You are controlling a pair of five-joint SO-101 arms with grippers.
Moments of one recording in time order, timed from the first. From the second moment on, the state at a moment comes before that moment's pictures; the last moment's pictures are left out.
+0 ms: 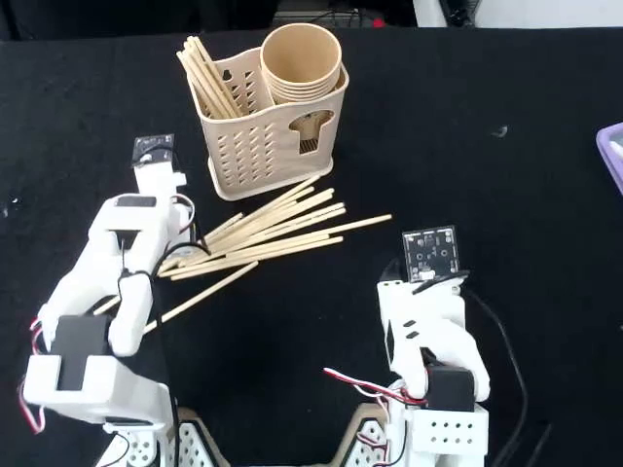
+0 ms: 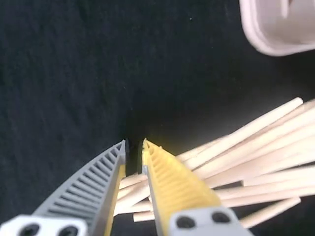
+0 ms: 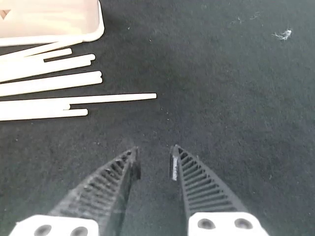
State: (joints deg) left arm -5.7 -0.7 38.6 44.1 3.2; right arm 3.3 -103.2 92.9 57.7 10.2
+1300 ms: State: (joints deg) left arm -22.2 -50.8 69.1 42.1 10.7; right arm -3.6 -103.2 72.9 64.7 23.3
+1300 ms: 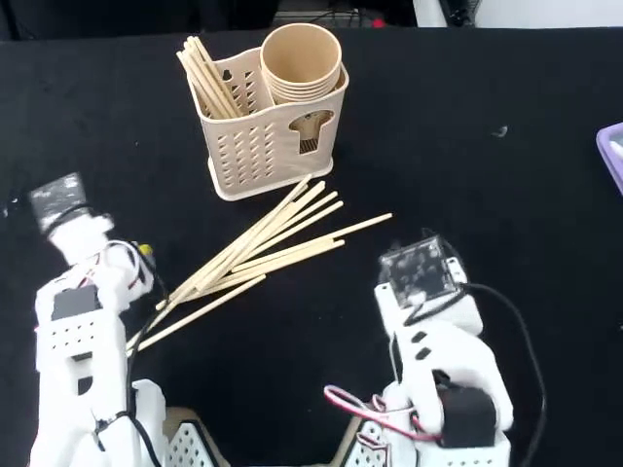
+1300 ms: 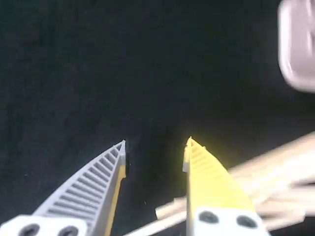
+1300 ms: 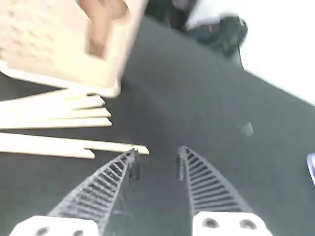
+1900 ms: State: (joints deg) left arm -28.3 -50.8 69.6 40.3 15.3; right arm -42.9 -50.1 50.9 61.3 34.6
